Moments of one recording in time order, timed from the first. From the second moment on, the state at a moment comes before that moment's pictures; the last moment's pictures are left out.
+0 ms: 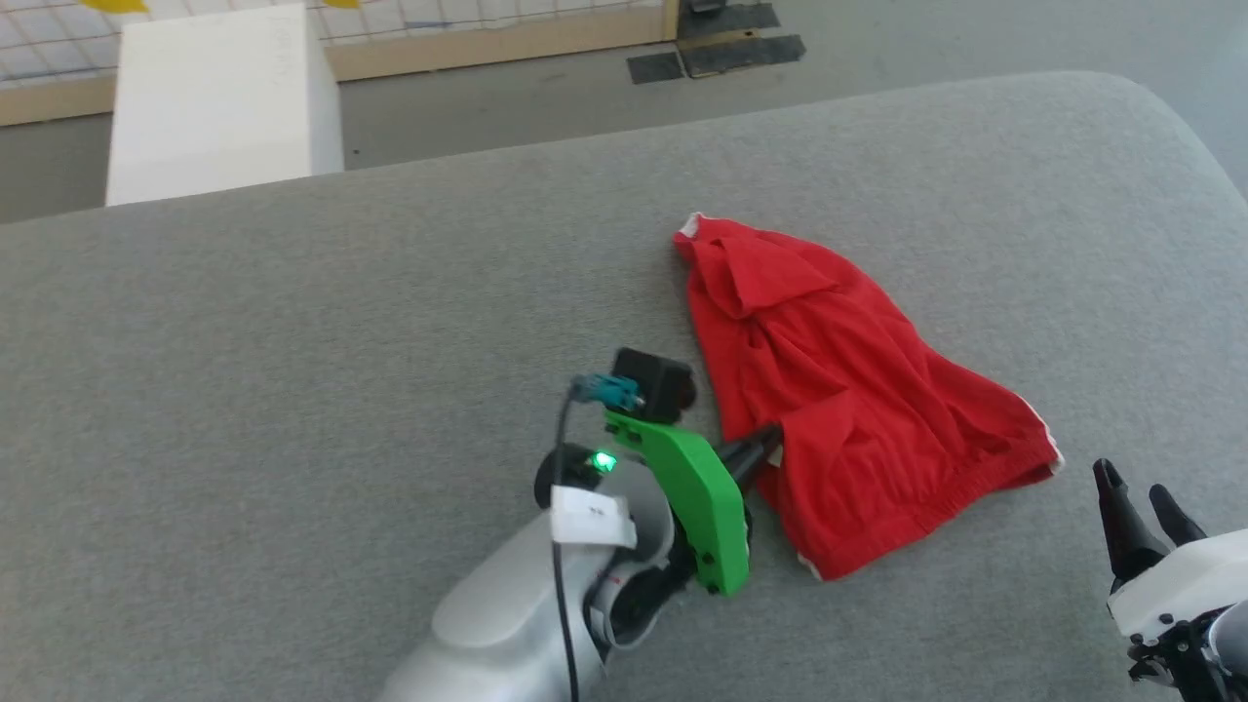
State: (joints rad) left arm -0.57 0.05 -0.83 0.45 -0.90 -0.05 0.15; right arm -0.04 -0.05 -0.36 0.09 0.46 0.13 0.32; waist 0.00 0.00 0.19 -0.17
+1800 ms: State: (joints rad) left arm -0.16 0.33 -0.43 0.00 -0.59 0.20 -0.26; right arm 0.09 -0.05 -0.02 0.05 0.23 0.13 0.58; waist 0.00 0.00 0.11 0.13
